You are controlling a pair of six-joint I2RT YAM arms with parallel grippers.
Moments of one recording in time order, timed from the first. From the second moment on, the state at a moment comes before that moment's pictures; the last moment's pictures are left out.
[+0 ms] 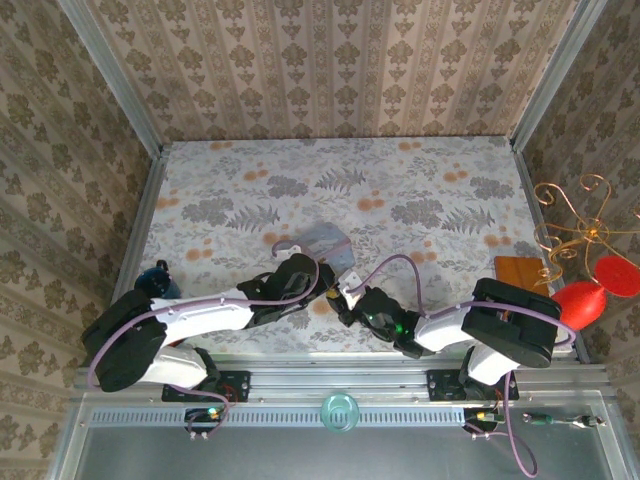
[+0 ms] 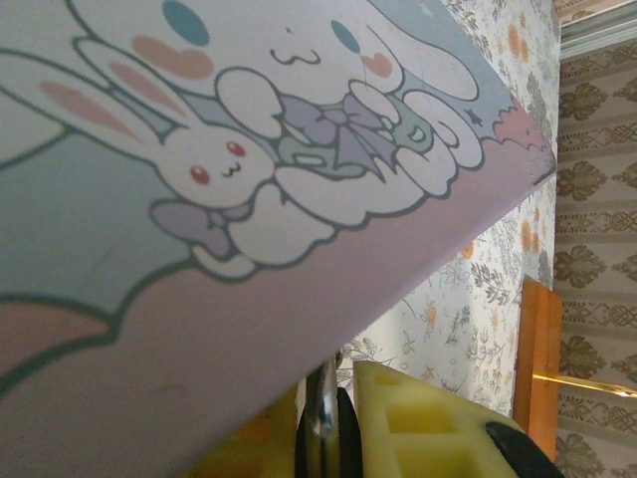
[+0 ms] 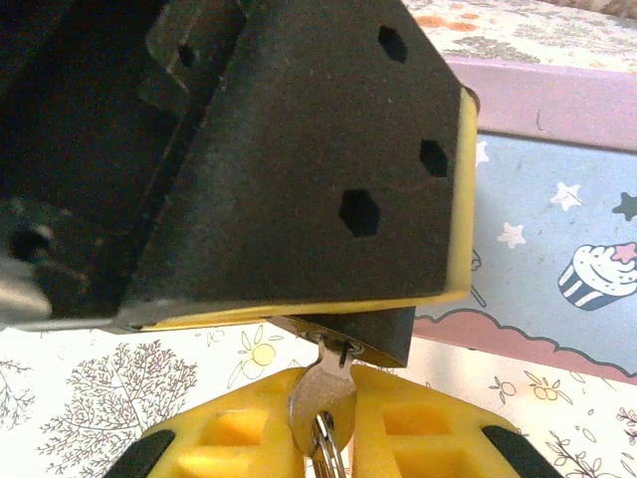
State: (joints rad) left arm -1.02 1.34 0.60 0.13 -0.13 -1.28; right arm 1.05 1.56 0.33 0.88 0.32 0.13
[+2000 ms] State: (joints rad) left arm -0.94 1.38 0.62 0.01 -0.13 -1.16; right arm 1.02 1.08 0.43 0.22 0.28 0.68
